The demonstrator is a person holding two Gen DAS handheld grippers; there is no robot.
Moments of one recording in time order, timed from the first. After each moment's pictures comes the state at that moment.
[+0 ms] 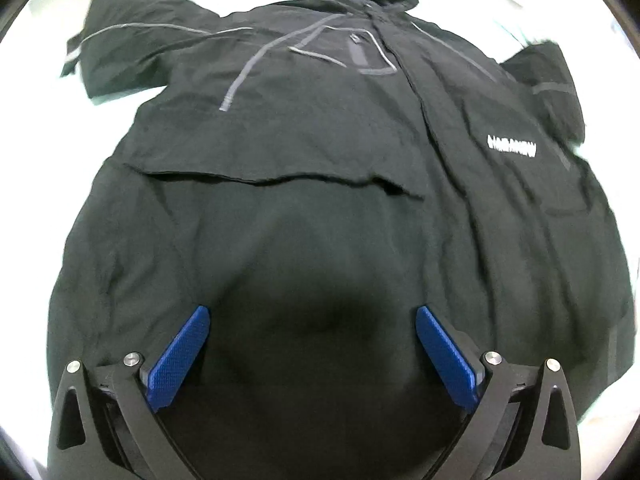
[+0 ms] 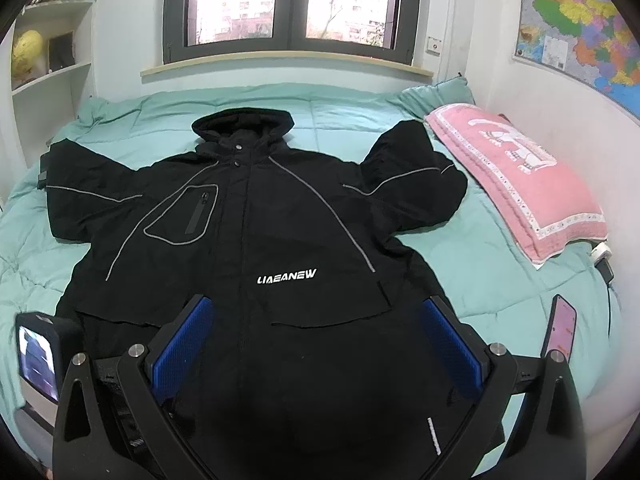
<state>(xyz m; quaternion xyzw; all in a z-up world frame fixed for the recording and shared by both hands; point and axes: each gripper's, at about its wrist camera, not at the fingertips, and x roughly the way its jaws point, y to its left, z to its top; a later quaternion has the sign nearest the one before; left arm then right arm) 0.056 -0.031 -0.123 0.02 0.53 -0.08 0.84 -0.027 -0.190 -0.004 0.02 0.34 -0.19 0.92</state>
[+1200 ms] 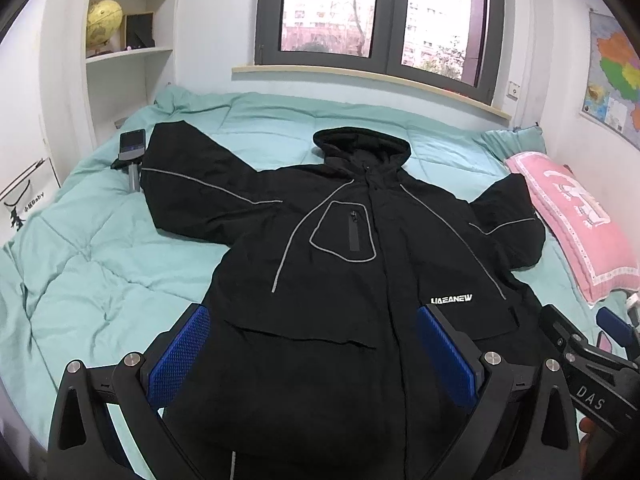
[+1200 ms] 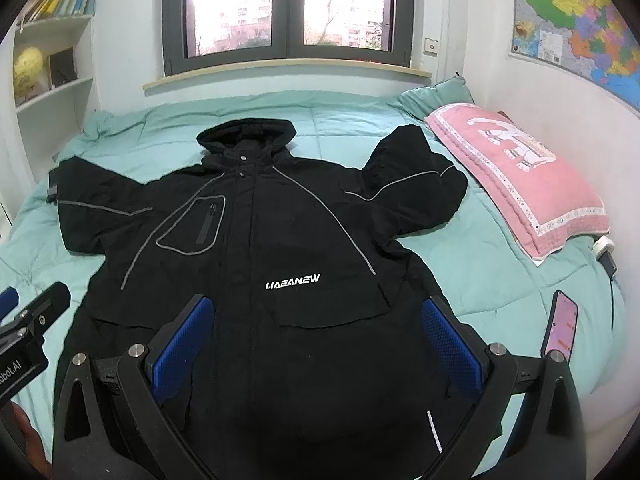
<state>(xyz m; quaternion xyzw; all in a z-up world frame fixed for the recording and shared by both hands) 0.003 0.002 0.008 -0.01 0.34 -0.07 0.94 -0.037 -0.193 0.013 0.04 0.34 -0.18 0.92</state>
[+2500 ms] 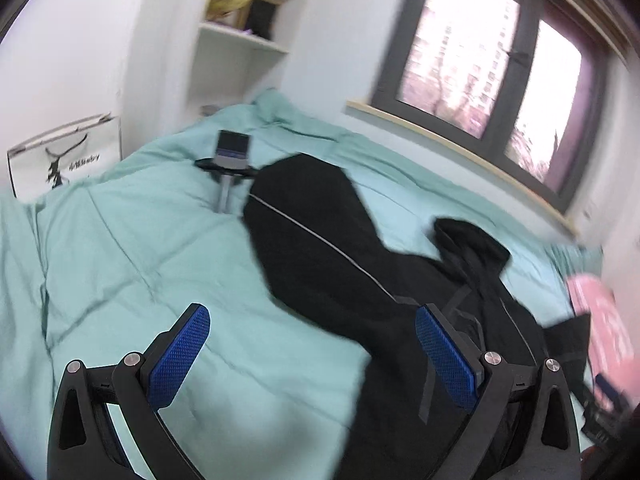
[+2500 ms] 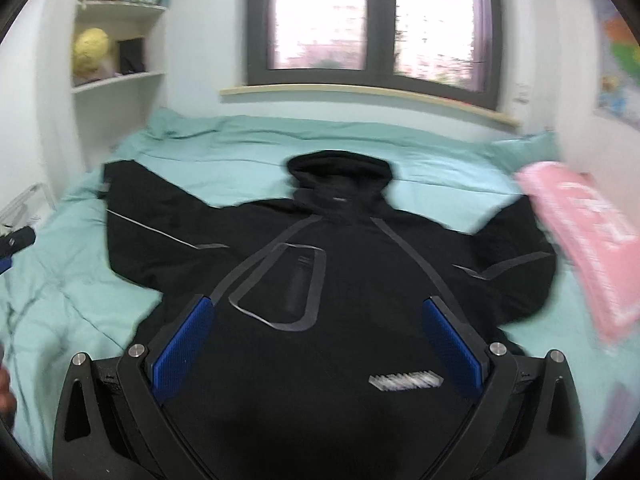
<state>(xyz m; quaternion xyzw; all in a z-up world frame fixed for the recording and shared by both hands) 0.119 0.225 0.020 -0.16 0.28 0.03 0.95 0.097 -0.129 0.006 0.00 0.29 -0.03 0.96</state>
